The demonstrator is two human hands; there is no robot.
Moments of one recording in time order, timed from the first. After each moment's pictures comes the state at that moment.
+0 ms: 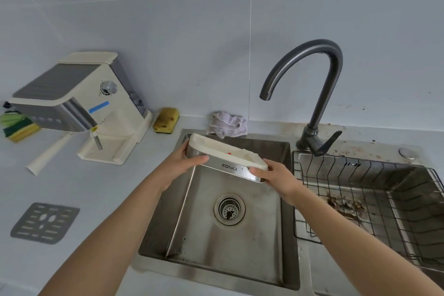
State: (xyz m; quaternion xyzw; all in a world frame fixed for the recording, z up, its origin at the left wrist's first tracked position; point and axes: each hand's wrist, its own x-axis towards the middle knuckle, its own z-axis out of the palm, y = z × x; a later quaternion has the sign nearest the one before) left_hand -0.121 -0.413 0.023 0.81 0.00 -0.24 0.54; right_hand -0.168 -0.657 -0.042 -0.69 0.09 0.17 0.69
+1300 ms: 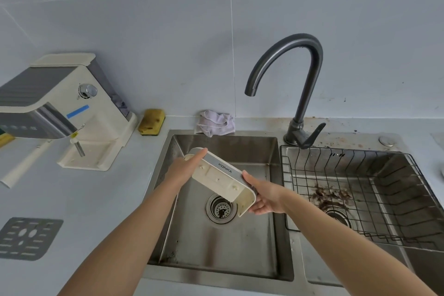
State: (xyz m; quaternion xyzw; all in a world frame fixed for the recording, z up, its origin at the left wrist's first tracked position) left_hand -0.117 -0.452 -0.007 0.86 0.17 -0.22 0.43; right_hand -0.187 -0.648 -0.054 -0.67 0.24 0.38 0.59
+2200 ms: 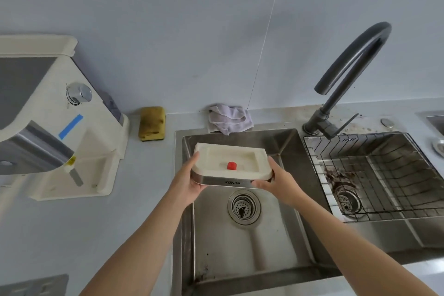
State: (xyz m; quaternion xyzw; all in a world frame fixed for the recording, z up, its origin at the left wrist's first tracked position) left_hand -0.034 -0.353 -0.061 0.42 0.25 -0.37 0.79; right_hand -0.139 -0.561 -0.072 -0.86 0.22 0.11 0.45
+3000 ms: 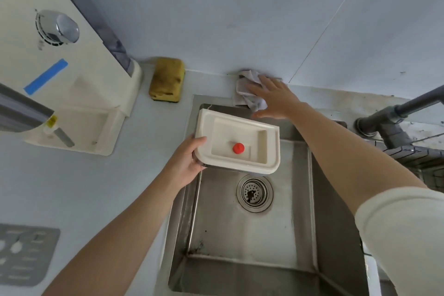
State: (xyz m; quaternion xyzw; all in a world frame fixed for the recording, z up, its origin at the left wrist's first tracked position) left_hand -0.005 -0.339 -0.112 0.44 0.17 -0.36 0.80; right_hand 0.077 -0.595 -0.103 -0.98 -0.08 0.18 0.03
